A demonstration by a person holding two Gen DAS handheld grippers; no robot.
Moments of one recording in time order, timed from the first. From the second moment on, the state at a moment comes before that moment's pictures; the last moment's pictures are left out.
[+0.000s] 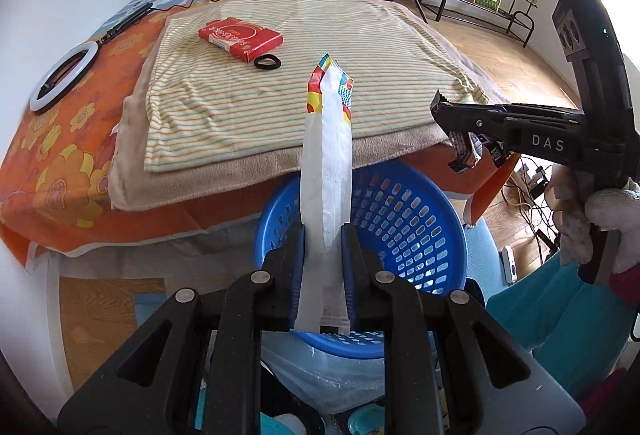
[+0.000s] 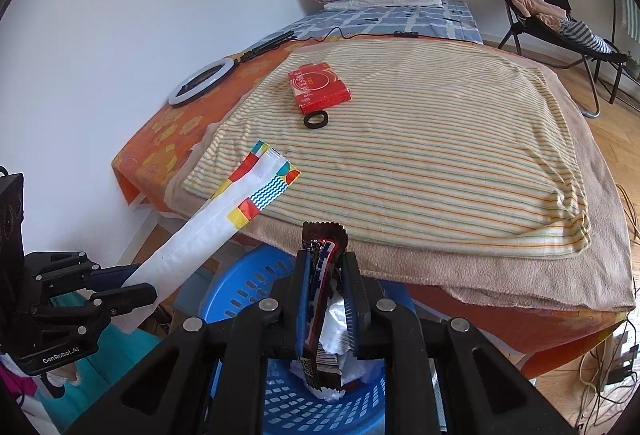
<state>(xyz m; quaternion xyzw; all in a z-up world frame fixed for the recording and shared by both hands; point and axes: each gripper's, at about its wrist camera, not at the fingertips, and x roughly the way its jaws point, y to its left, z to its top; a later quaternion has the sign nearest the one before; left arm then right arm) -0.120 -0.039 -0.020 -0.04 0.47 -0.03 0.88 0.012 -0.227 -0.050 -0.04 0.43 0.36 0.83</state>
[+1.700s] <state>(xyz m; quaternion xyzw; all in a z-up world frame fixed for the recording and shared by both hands) -0.102 -0.048 -0.109 -0.08 0.57 -0.02 0.82 -0.011 -0.215 -0.148 -0.09 0.53 0.34 0.77</state>
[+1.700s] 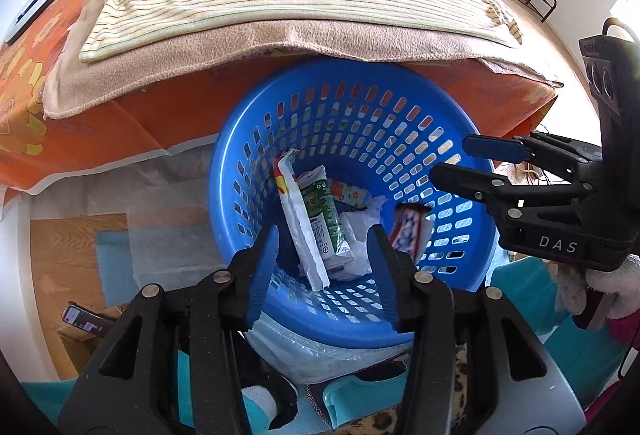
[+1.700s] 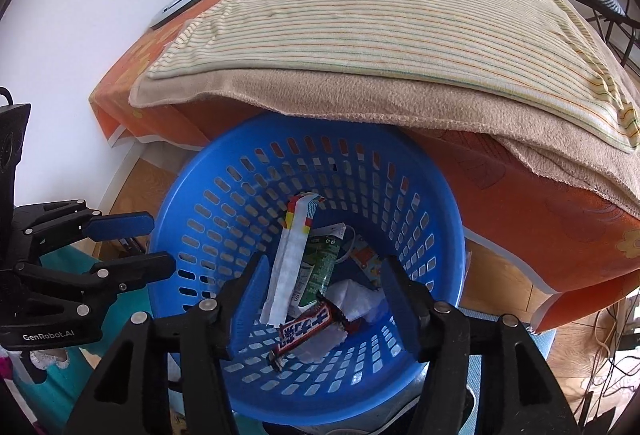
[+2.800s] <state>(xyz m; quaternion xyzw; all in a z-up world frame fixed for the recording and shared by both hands) -0.081 -0.024 -0.081 -0.11 0.54 0.02 0.84 -0.006 -0.211 -0.136 -0.13 0.52 0.29 0.79</state>
